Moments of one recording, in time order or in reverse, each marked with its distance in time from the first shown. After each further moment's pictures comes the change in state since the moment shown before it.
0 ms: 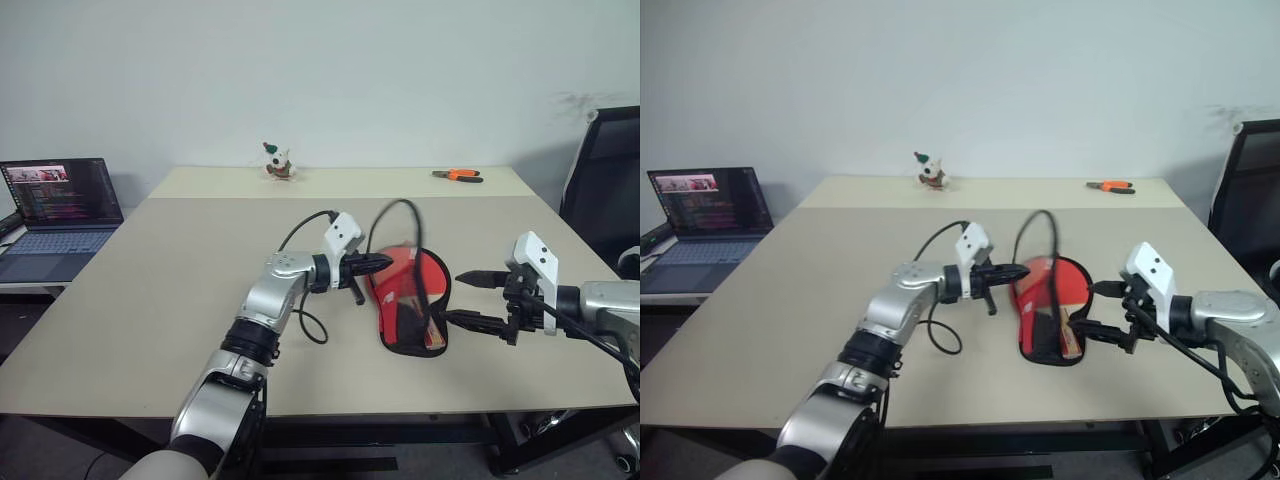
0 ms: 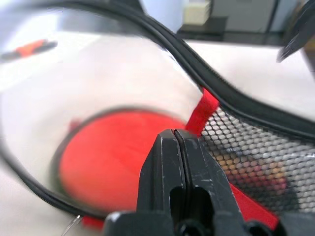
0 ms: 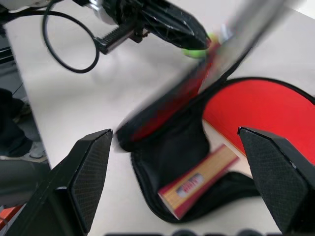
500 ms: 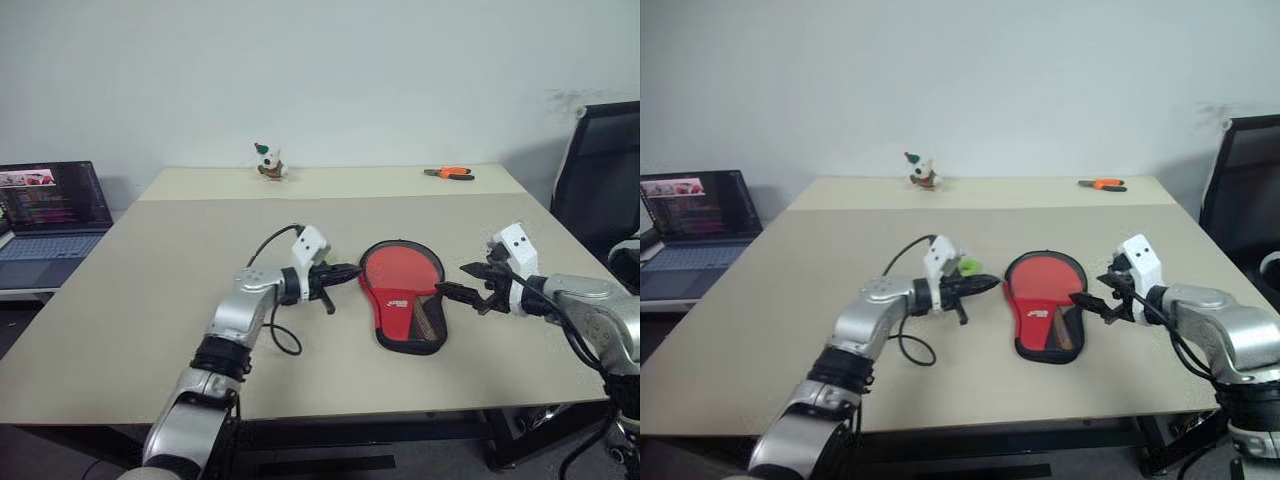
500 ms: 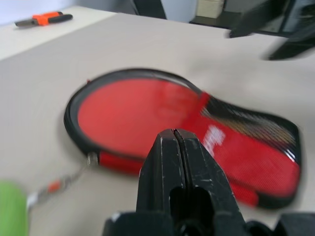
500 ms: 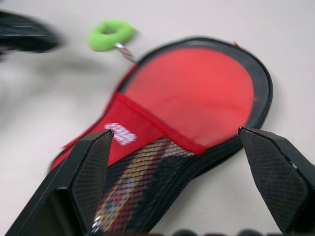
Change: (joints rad) left arm 0.233 0.216 0.067 -0.214 -0.095 0.077 -0.086; right arm -0.186 0.236 0.085 0.295 -0.122 0.129 -0.294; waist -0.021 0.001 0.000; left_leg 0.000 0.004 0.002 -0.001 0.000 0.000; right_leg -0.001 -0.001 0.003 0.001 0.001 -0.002
